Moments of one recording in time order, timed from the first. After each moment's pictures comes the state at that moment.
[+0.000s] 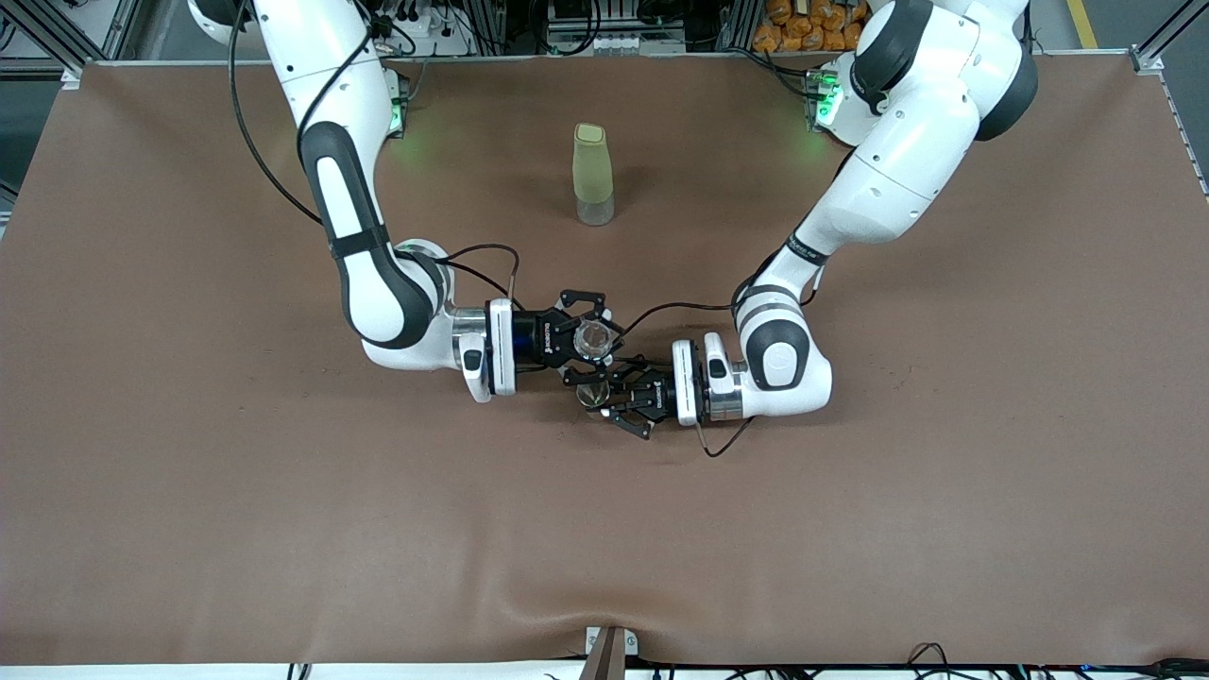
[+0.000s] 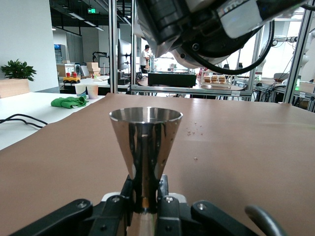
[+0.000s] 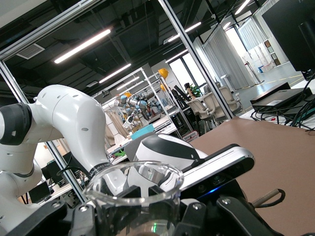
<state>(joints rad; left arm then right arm) -0.28 0.99 -0.29 -1.43 -1.69 2.16 2.42 0.74 0.67 -0.30 -1.73 2.11 1.76 -1.89</state>
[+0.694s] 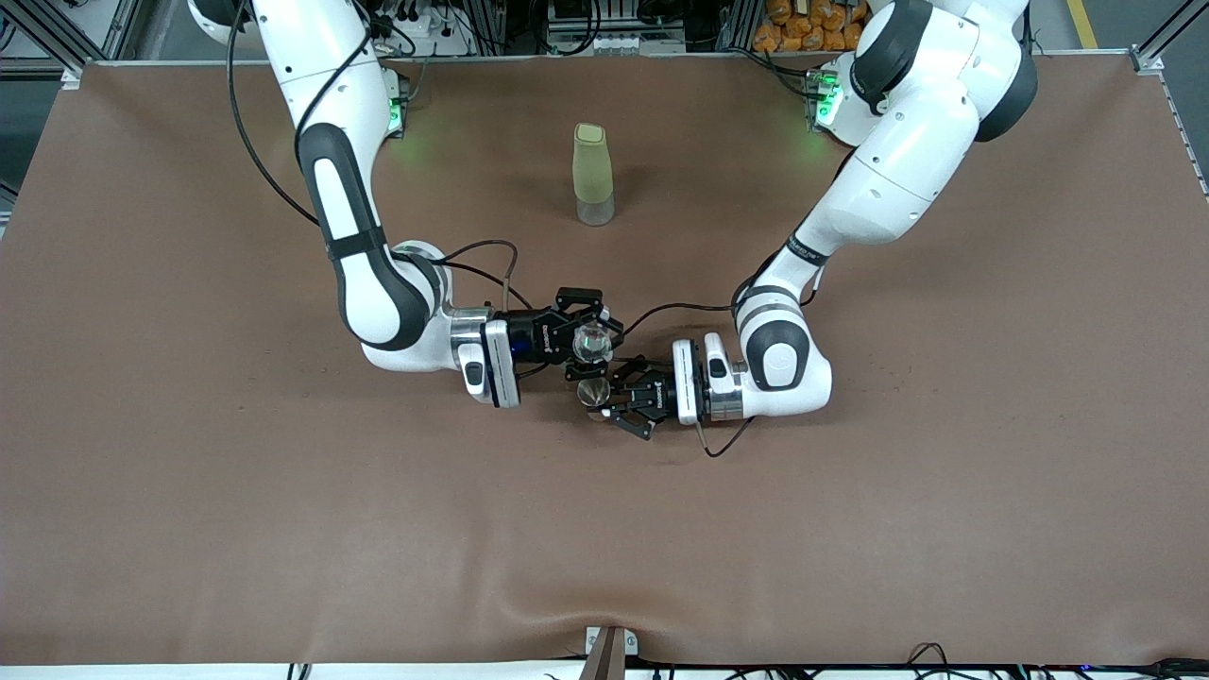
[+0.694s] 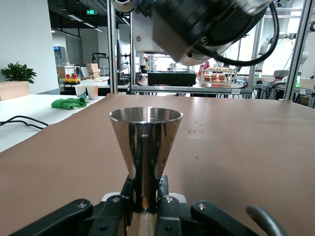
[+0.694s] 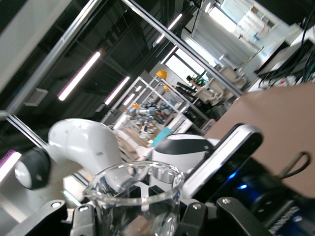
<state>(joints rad) -0.27 0.99 -0.29 -1.43 -1.69 2.16 2.44 0.74 0.67 -0.31 -1.73 2.12 1.69 -1.51</state>
